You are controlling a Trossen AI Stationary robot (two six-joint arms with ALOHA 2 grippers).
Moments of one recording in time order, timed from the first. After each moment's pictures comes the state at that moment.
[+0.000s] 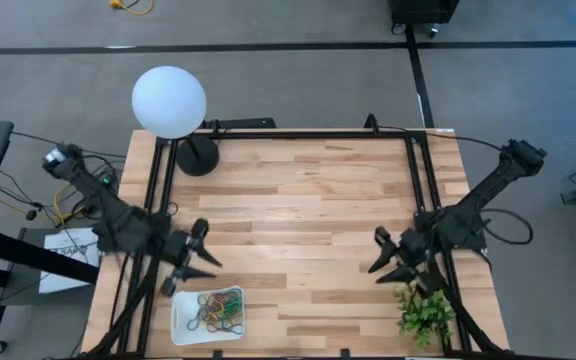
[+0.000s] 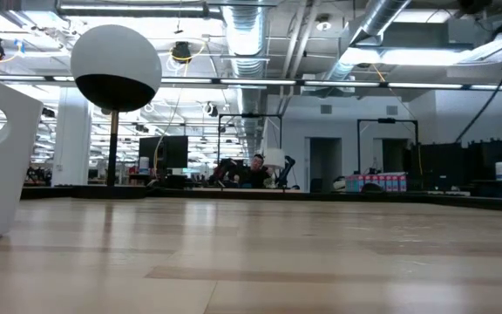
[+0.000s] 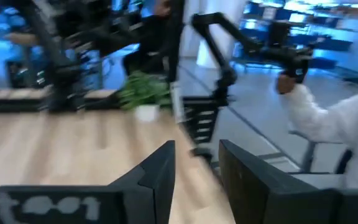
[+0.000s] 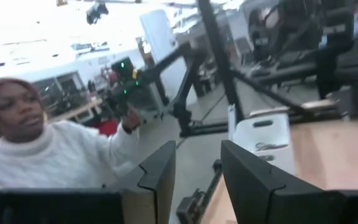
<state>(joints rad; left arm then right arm) -0.65 0.77 0.53 0.20 -0.27 -0.17 0.70 0.80 0.34 0.56 0.18 0.30</state>
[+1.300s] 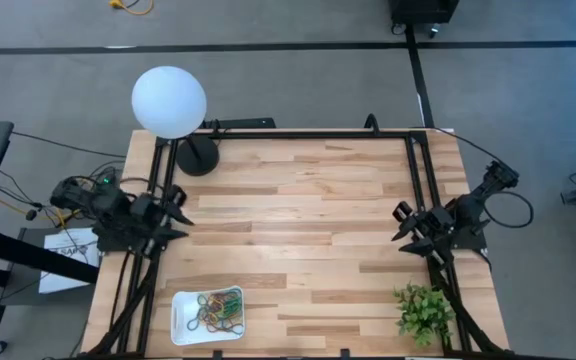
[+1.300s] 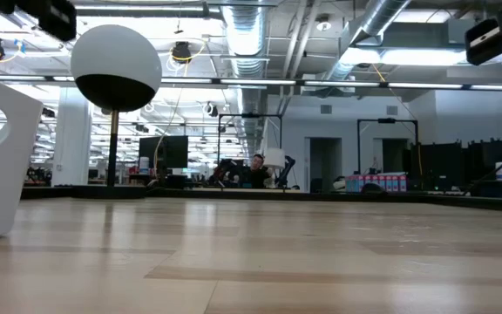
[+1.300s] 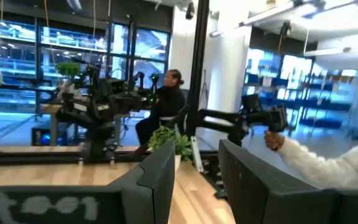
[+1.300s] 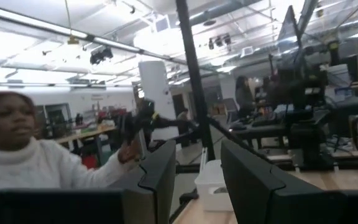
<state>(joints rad) -0.35 0.00 0.22 0.05 -0.04 -0.09 0.64 0.00 0.01 0.32 0.19 0.10</state>
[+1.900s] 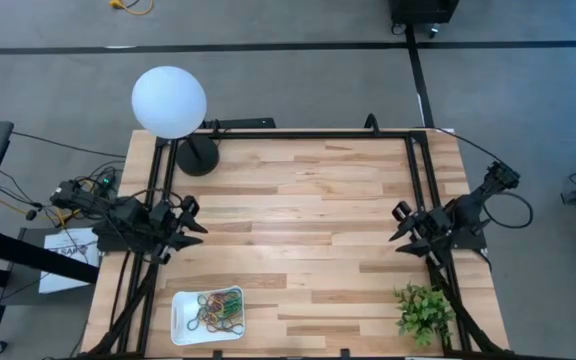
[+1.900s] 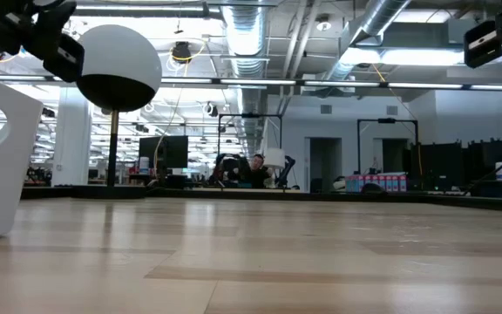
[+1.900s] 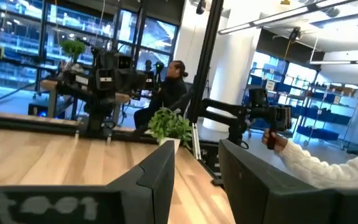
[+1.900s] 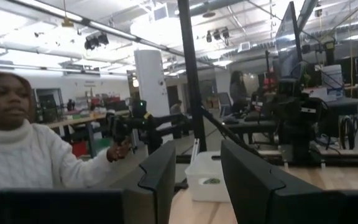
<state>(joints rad) -0.35 0.01 0.01 0.23 -0.06 -0.20 0.63 0.00 0.01 0.27 0.18 0.04</state>
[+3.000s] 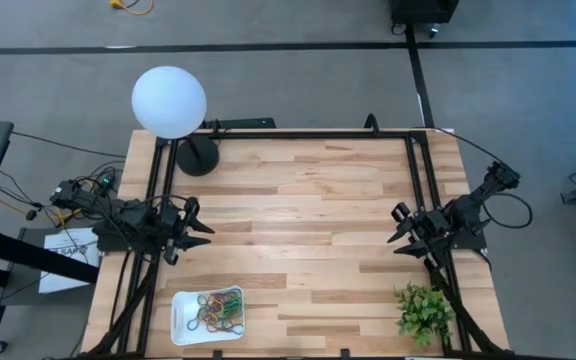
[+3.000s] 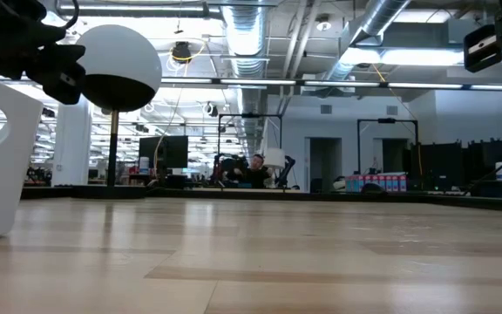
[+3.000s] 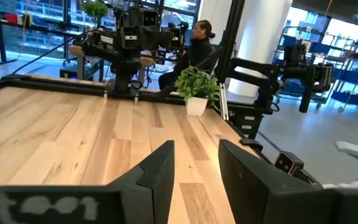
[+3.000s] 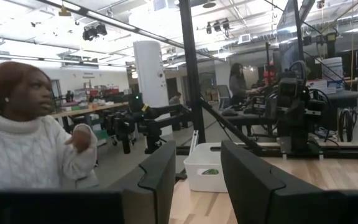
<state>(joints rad) -0.35 0.01 0.02 0.03 -0.14 -0.19 0.63 0.01 0.01 0.24 0.18 0.04</state>
